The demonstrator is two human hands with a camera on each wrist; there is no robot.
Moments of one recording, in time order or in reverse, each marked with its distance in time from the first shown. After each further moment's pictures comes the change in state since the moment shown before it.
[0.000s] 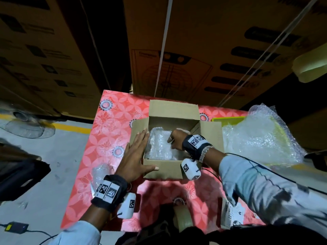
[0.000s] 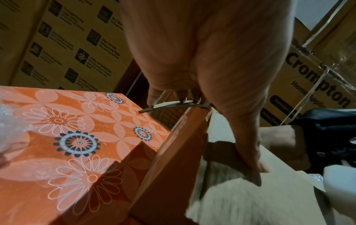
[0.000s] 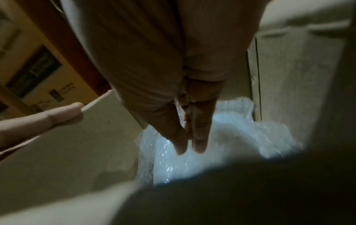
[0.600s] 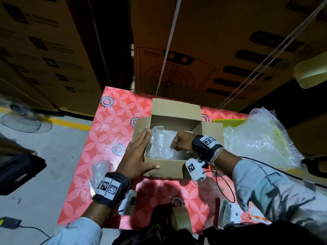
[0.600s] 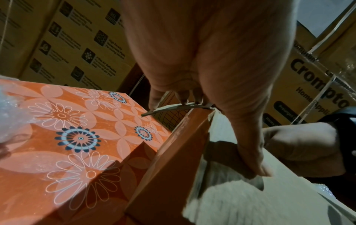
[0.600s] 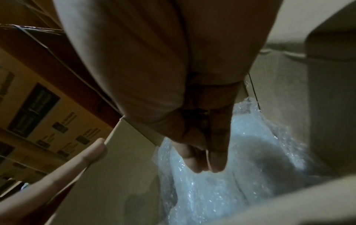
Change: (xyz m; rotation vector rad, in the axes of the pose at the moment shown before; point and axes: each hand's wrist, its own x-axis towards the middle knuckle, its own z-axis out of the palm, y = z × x) left_hand 0.001 -0.006 0.004 -0.072 0.036 0.021; right_hand -0.003 0.010 0.004 0.322 -0.179 0.082
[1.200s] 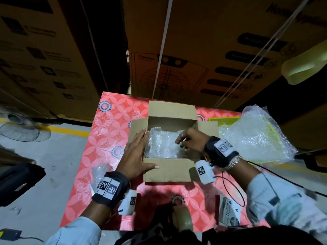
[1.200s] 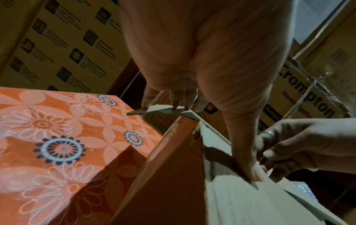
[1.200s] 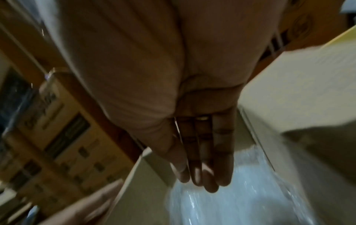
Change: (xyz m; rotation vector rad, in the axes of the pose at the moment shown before) left_hand -0.002 0.017 -0.011 0.049 -0.023 -0.030; right_hand -0.066 0.013 -0.018 0.037 0.201 -0.154
